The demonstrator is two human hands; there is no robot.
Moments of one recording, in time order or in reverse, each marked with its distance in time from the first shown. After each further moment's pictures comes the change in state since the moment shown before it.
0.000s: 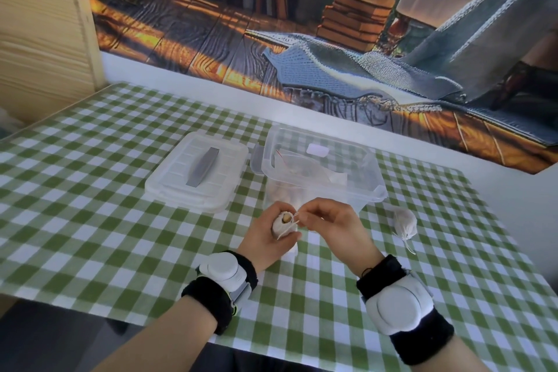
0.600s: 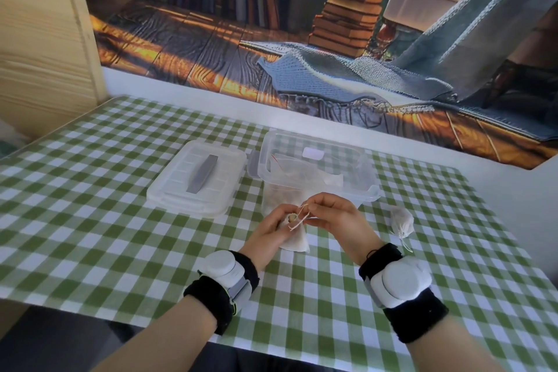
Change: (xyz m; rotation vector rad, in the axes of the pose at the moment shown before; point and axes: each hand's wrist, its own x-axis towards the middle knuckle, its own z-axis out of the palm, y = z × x) left_hand 0.002 0.019 0.004 -0.297 -0.136 -0.170; right_hand 0.008 0.004 -0.017 0.299 -0.068 0.087
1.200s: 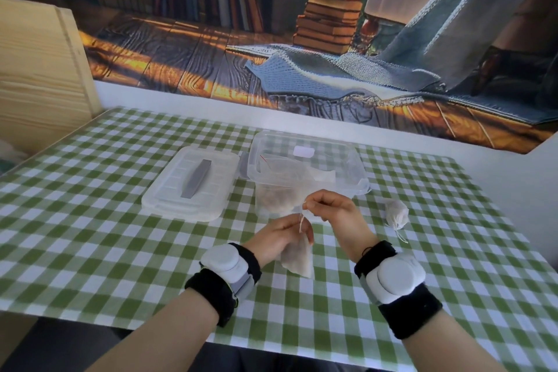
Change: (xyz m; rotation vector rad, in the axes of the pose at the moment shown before) left_hand 0.007 0.020 0.018 0.175 -0.210 -0.129; right_hand -0.010 0.002 -0.009 -0.078 0.151 -0.068
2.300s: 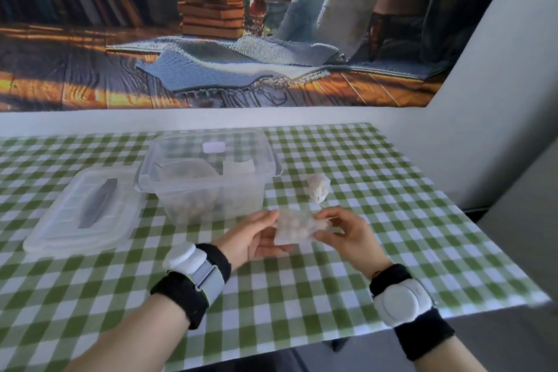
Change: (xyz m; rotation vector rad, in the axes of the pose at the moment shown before) left_hand 0.049 0.009 0.079 -0.407 -0.205 -0.349; right_hand -0.078 0.082 -0.136 -0.187 0.288 -0.085
